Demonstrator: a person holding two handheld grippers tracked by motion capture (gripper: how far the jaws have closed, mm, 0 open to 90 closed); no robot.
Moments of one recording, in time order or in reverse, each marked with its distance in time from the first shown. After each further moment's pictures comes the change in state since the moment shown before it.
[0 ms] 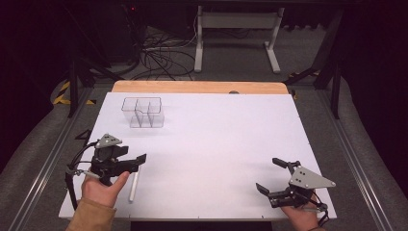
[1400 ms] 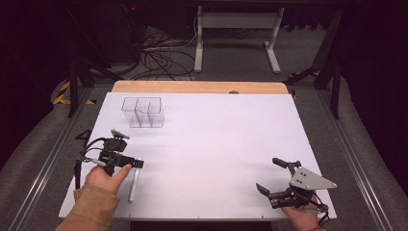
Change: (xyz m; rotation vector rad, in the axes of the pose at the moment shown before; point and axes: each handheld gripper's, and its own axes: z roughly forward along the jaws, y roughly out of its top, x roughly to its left) left arm 0.030 0.009 0.045 0.418 0.014 -0.190; right arm 0.001 0.001 -0.002 -0.015 0.005 -0.013
